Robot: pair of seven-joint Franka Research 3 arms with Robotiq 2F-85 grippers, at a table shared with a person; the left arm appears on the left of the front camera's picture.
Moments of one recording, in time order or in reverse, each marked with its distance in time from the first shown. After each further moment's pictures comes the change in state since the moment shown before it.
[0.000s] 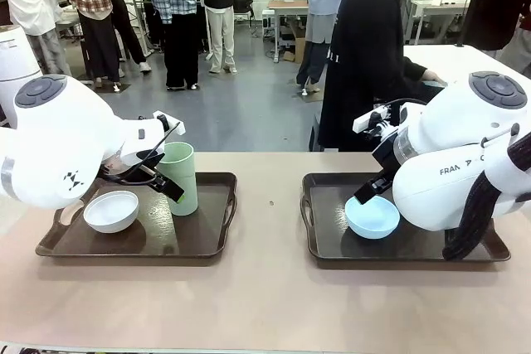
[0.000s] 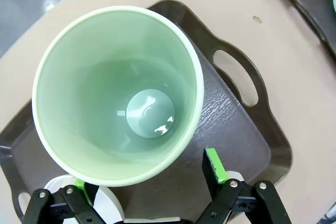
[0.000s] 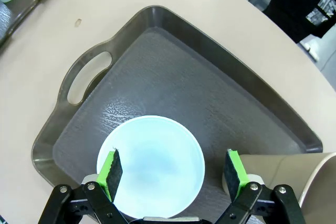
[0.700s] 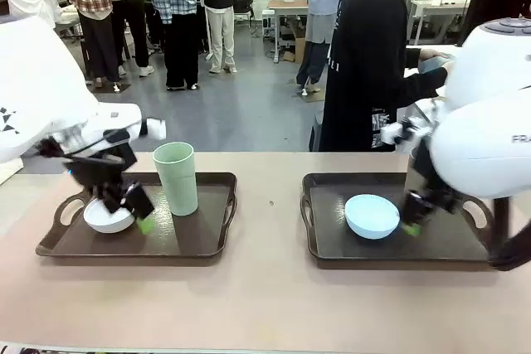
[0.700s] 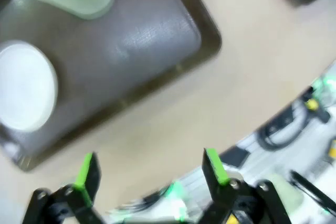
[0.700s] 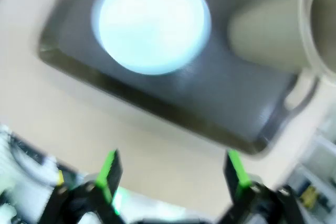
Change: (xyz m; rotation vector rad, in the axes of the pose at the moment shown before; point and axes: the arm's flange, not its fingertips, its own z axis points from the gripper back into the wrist) left arm -0.034 -0.034 0.092 -0.193 0.396 0.119; right arm -0.046 -0.005 0.079 -0.015 0.474 -0.155
